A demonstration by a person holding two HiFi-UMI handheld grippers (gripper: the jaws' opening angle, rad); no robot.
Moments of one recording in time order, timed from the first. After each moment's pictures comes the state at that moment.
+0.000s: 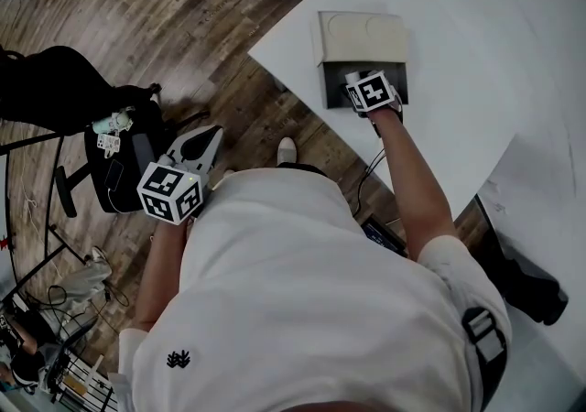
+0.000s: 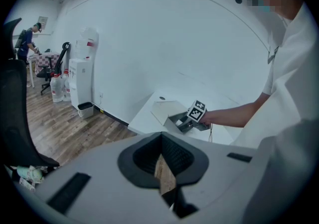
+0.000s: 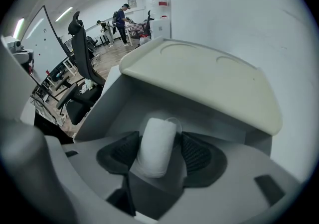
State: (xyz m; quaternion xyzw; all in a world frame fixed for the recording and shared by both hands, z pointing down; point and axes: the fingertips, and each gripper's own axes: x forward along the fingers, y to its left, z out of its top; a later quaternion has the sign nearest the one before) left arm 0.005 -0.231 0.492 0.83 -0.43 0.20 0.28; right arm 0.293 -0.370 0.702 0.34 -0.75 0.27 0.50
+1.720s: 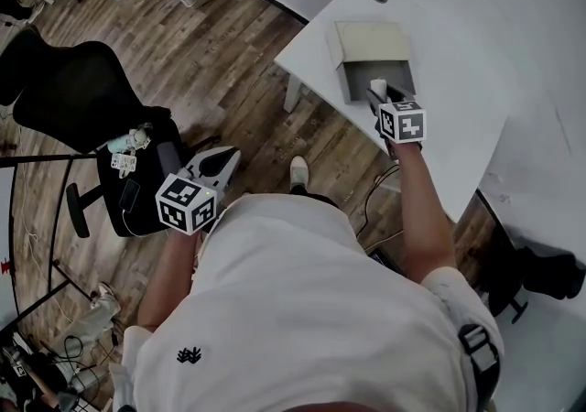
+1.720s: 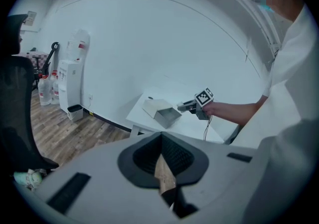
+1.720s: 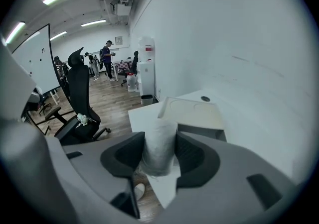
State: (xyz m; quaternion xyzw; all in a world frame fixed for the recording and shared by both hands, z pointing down) left arm -0.058 -0.146 0.480 0.88 -0.35 0.18 0.26; right arm 0.262 -0.300 0.548 0.51 -0.77 0.21 0.33
